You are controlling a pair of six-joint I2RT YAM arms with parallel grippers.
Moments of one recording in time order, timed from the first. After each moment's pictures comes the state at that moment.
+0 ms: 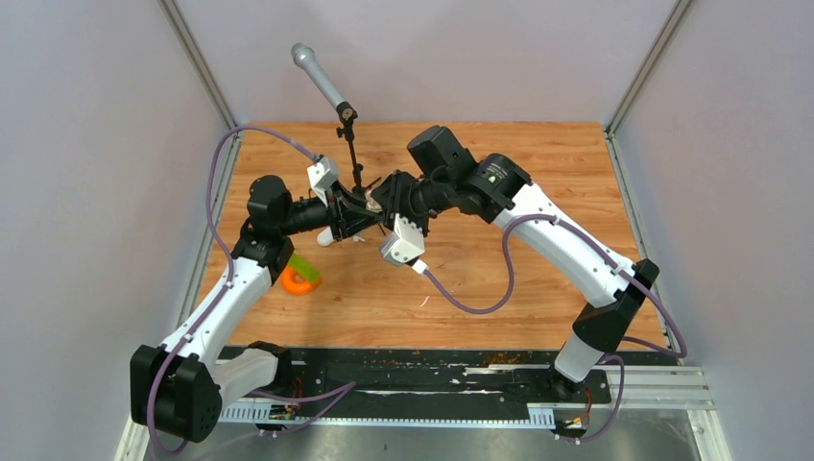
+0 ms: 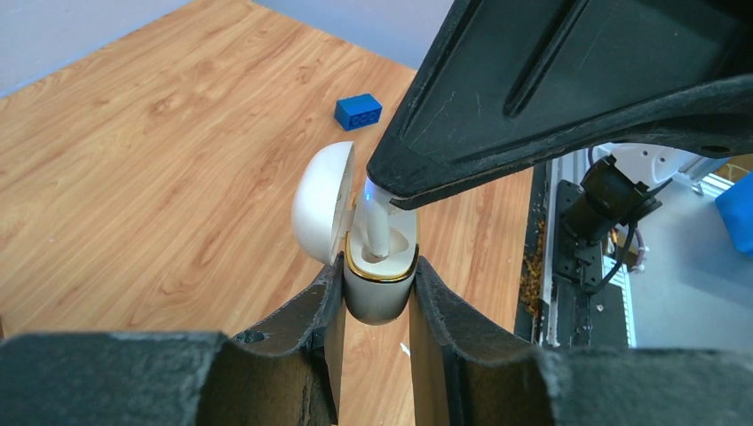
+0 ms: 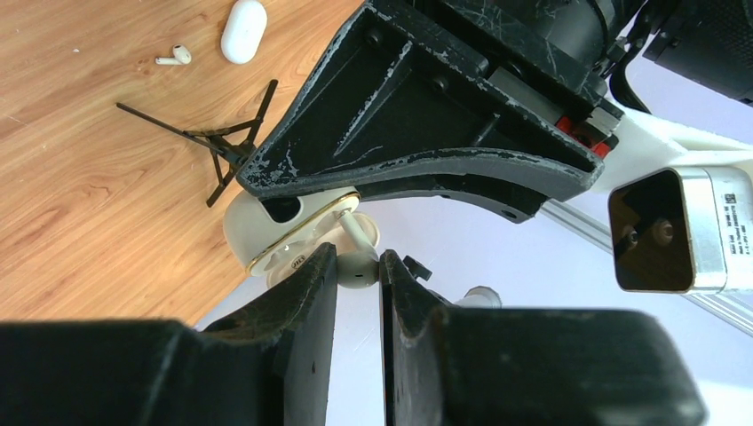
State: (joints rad) left arm -0.27 1.07 0.78 0.26 0.99 -0.19; right arm 0.89 1.67 1.93 -1.01 -0.41 -2.03
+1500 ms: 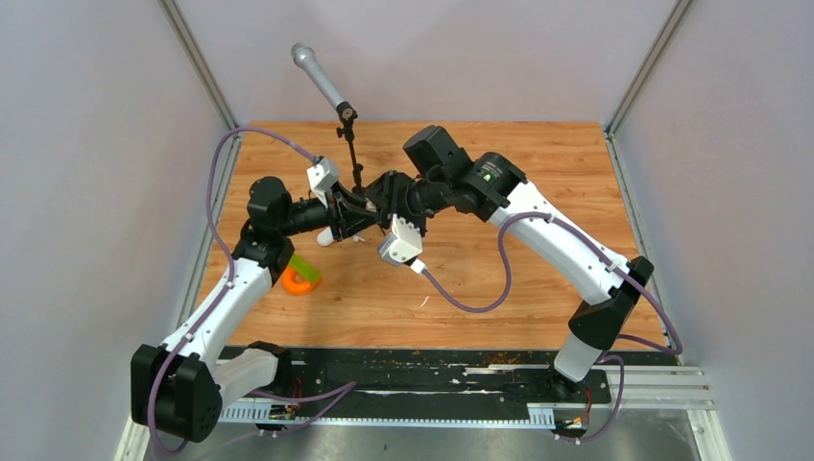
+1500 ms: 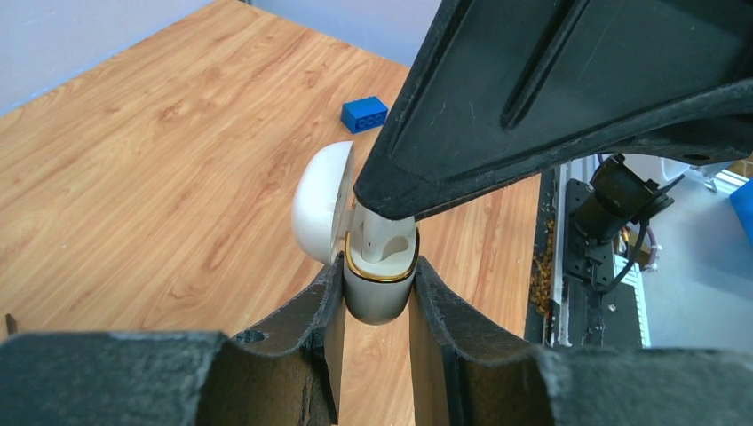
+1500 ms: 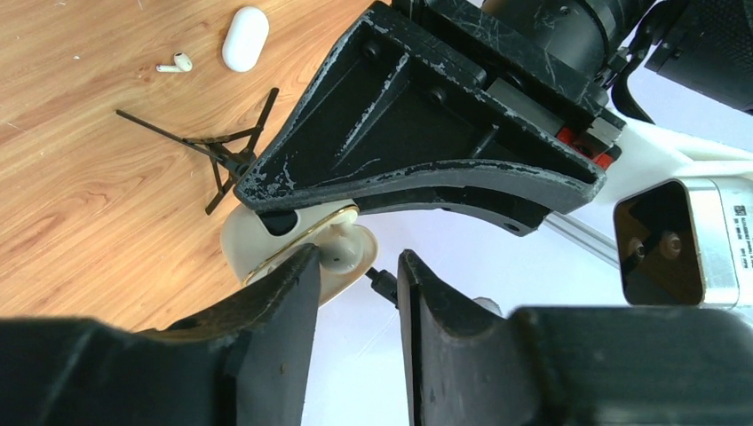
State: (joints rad) left arm -0.27 1.07 0.77 0.28 0.99 -0.17; right arm 0.89 1.70 1.95 -1.02 -0.42 -2.04
